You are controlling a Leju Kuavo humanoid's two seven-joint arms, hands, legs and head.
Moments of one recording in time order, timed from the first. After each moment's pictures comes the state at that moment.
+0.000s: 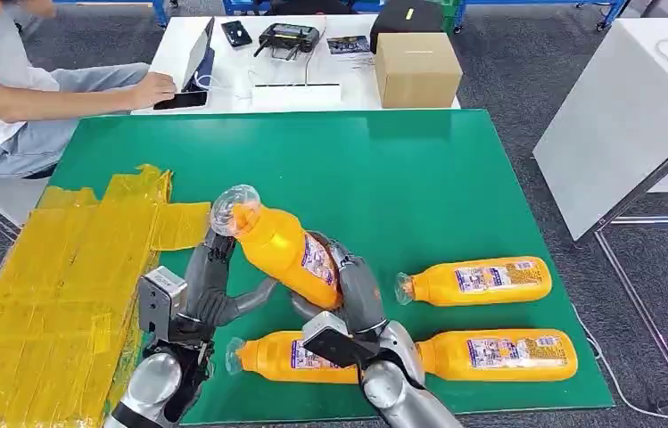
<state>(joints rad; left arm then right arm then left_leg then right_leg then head) -0.13 -0.07 -0.43 -1.53 0.01 0.14 -0.38 -0.20 0.13 0.56 -1.20 0.51 -0.41 -0.43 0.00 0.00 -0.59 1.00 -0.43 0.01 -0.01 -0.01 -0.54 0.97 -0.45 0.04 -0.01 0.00</state>
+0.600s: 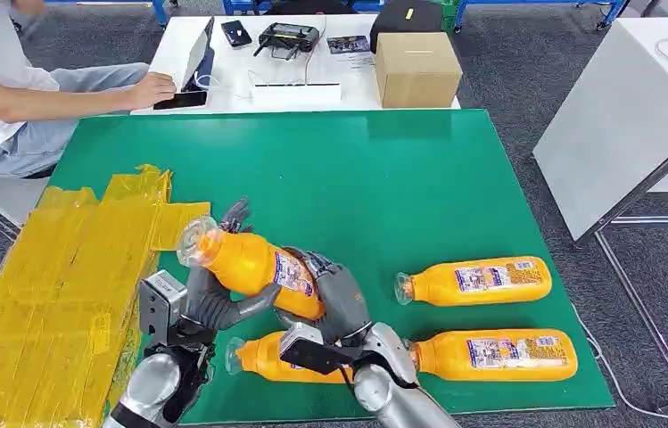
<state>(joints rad) -0.13 -0.06 -0.44 -1.54 0.04 0.06 -0.39 -0.24 0.14 0.63 -1.10 0.60 -0.41 -0.39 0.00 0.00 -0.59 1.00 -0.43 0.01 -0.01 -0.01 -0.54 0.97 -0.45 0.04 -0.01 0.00</state>
